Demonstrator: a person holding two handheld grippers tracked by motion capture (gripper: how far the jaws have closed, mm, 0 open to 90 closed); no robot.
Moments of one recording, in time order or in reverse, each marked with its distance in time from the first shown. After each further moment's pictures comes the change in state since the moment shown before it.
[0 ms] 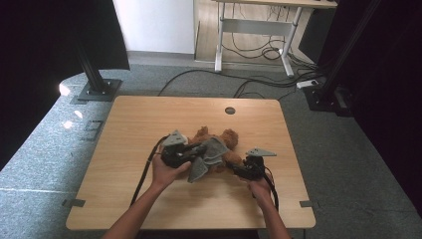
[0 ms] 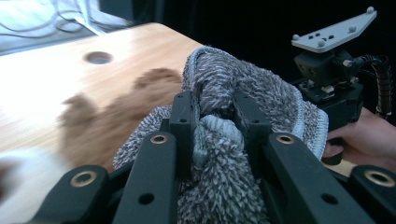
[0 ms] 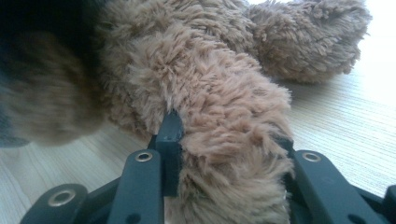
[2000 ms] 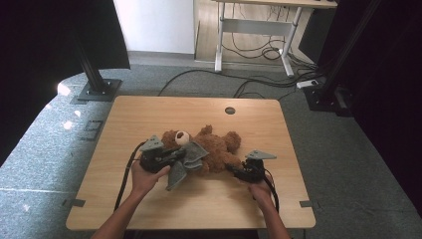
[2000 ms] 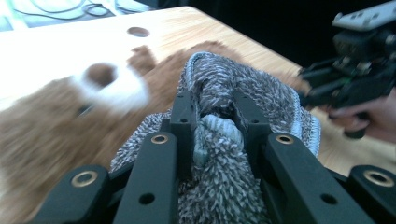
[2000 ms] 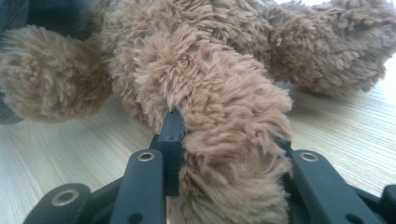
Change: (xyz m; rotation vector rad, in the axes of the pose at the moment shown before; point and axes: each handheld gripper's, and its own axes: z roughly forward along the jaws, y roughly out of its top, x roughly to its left) left arm 0.028 -0.025 -0.051 0.000 0.078 -0.079; right arm 0.002 -0.006 -0.002 -0.009 0.042 -0.051
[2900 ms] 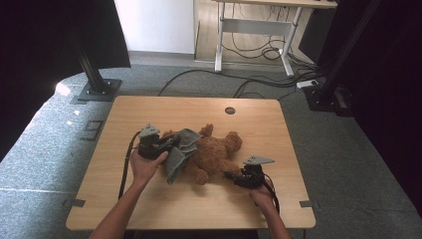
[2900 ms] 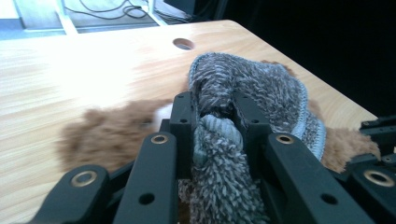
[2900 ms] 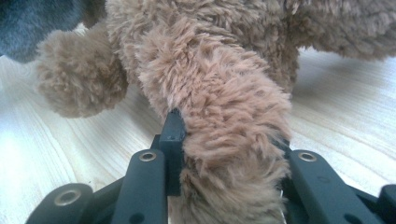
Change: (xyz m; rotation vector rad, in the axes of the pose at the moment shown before) left arm 0.037 0.009 -0.010 -0.028 0.169 -0.073; right arm 0.006 -0.013 -0.004 0.078 0.050 -0.029
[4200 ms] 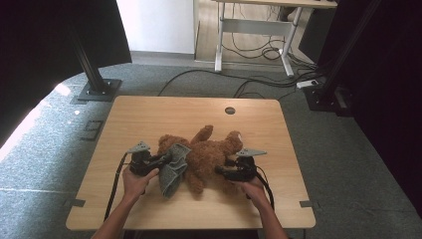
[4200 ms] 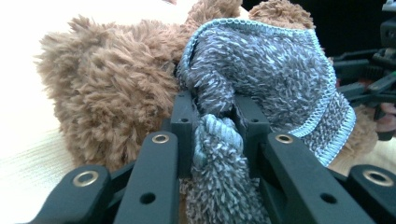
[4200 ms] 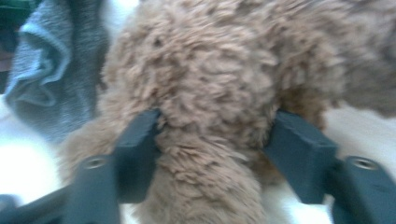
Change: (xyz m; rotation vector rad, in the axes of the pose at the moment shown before) left arm 0.015 -0.060 -0.012 0.053 -0.135 -0.091; right arm 0.011 0.025 0.020 -0.012 0.055 0.029
